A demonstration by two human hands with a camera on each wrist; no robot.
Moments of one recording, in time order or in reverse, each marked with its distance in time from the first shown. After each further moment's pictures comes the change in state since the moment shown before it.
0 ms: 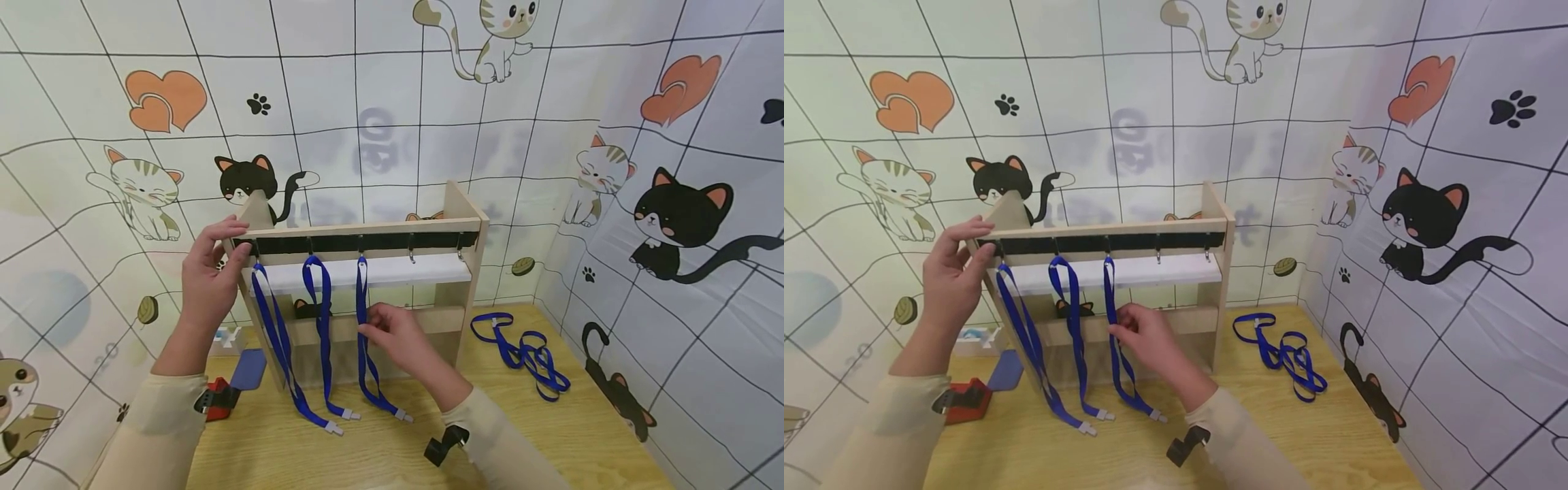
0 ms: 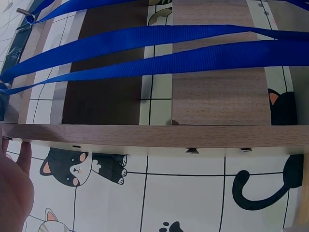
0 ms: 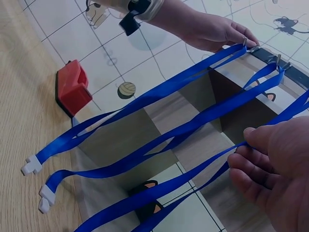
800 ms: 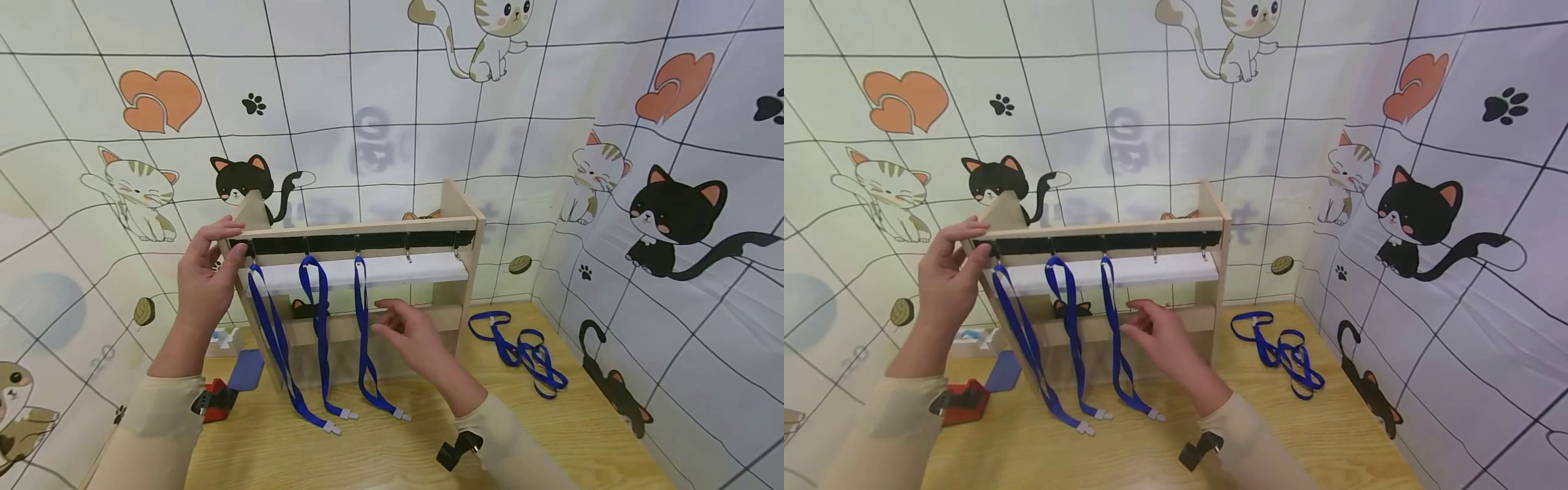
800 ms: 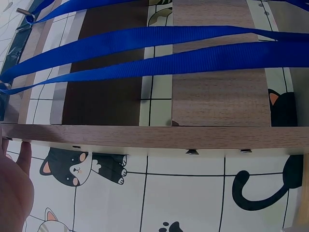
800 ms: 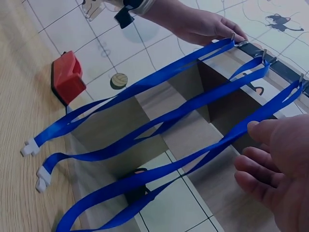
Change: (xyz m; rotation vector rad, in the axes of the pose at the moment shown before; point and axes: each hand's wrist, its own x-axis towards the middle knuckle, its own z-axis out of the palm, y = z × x) left_hand 0.000 0.001 0.001 -0.007 0.005 -0.022; right_hand -0.016 0.010 -0.021 -0.089 0.086 -0.043
